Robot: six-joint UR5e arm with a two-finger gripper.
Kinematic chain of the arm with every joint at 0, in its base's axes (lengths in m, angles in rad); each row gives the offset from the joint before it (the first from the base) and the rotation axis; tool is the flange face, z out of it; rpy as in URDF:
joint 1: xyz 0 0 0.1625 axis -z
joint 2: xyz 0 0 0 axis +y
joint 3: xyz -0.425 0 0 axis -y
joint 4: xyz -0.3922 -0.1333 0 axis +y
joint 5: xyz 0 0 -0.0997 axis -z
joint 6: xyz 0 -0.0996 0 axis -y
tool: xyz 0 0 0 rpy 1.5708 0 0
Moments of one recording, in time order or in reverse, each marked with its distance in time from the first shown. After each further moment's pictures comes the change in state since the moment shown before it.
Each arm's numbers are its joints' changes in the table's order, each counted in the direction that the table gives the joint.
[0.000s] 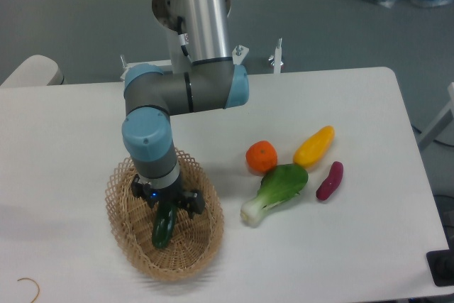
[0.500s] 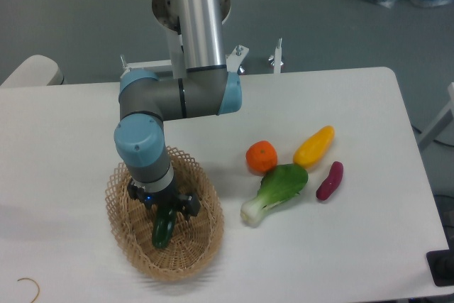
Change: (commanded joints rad) arm 0.008 0.026 0.006 -0.003 0.035 0.000
